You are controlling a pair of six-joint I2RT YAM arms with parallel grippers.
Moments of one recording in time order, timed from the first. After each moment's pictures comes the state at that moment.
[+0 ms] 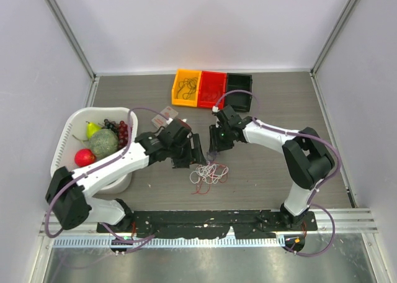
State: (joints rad) left arm -0.84 1.37 1.03 -0.65 0.09 -0.92; right arm 0.62 1.74 1.11 -0.39 -0.18 0.44
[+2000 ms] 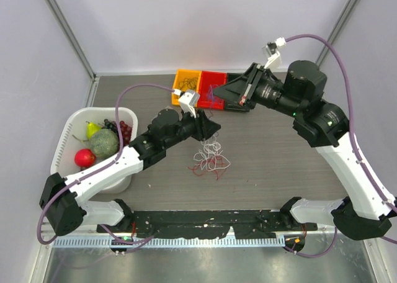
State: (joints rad) left arm -0.84 1.25 1.02 0.10 0.09 -0.49; right arm 0.66 1.21 1.69 -0.59 -0.32 0.97
